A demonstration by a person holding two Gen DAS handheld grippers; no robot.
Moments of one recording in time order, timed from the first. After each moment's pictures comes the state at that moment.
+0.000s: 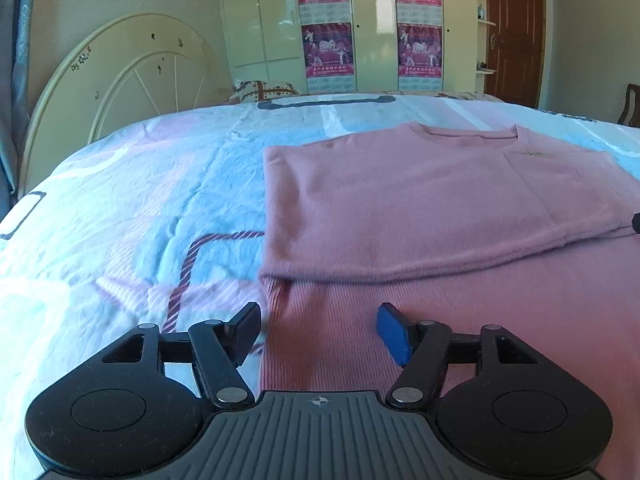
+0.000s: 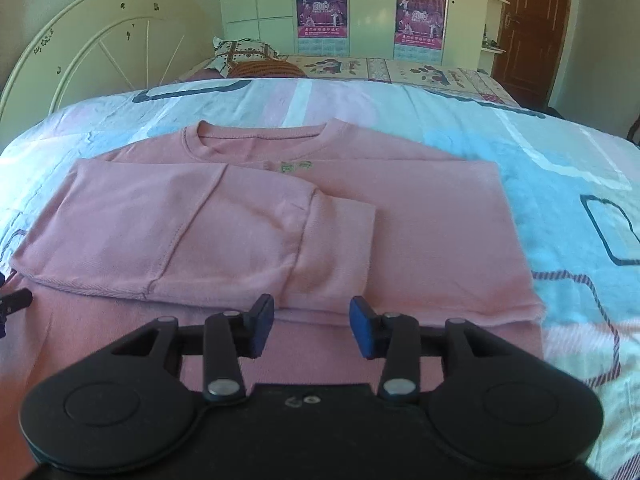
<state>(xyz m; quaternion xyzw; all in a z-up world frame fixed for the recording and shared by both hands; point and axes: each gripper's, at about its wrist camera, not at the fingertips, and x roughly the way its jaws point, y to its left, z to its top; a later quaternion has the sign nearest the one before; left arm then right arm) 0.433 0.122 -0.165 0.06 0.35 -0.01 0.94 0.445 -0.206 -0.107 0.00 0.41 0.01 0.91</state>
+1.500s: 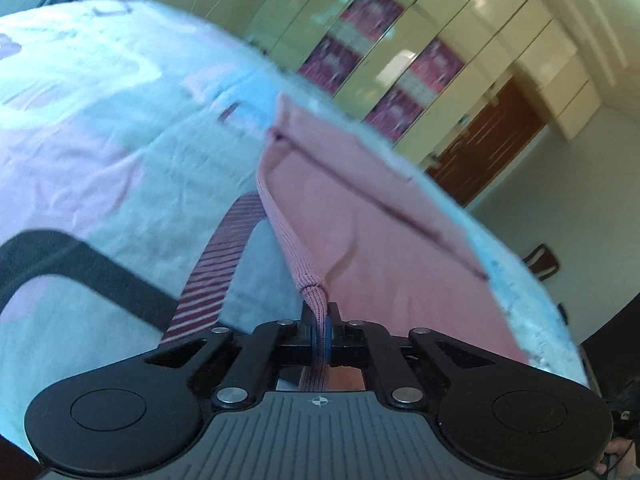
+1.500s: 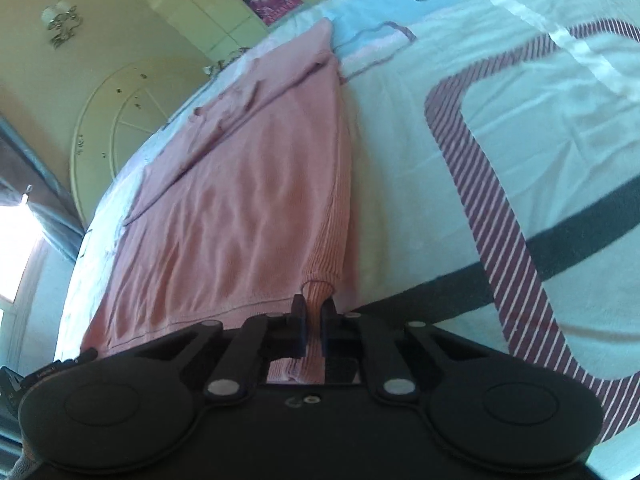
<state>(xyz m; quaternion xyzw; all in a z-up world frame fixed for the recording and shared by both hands) 0.186 0.192 -0.162 -0.27 0.31 -0.11 0.90 0.166 -0.374 -0.124 0.28 0.42 0.09 0.86</state>
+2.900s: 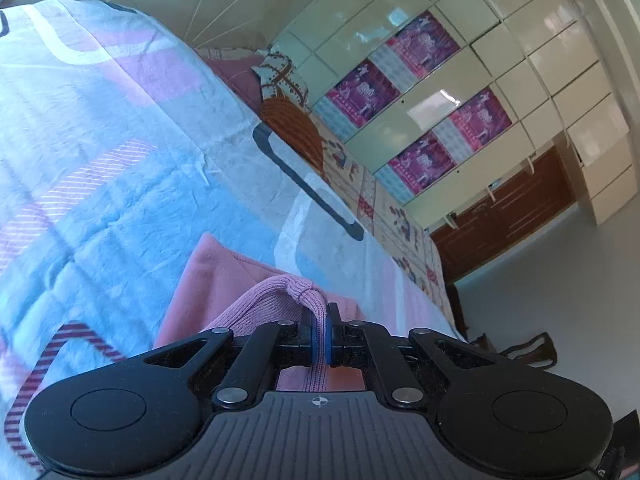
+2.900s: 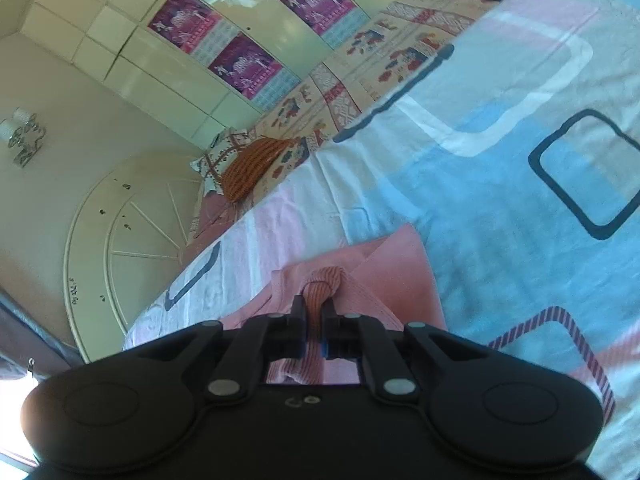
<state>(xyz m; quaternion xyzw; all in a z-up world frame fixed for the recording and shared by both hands) 0.590 0.174 -0.133 -0.36 0.33 -0.06 0.87 0.522 -0.408 -0.055 0.38 0.37 0.02 0.85</state>
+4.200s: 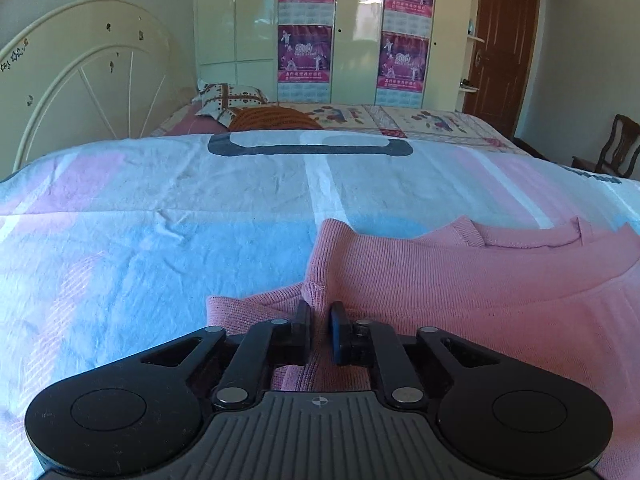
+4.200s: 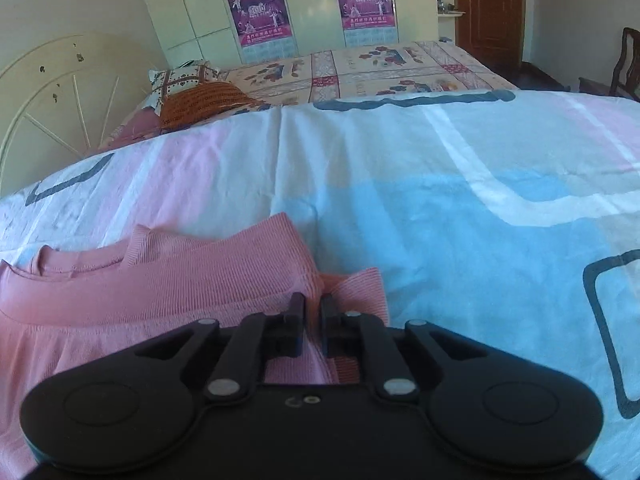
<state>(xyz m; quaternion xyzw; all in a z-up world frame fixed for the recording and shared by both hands) 0.663 0.114 -0.170 0.02 0.35 -0.07 0.94 0.610 -0.356 -0.127 0.09 0.42 -0.02 0.90</state>
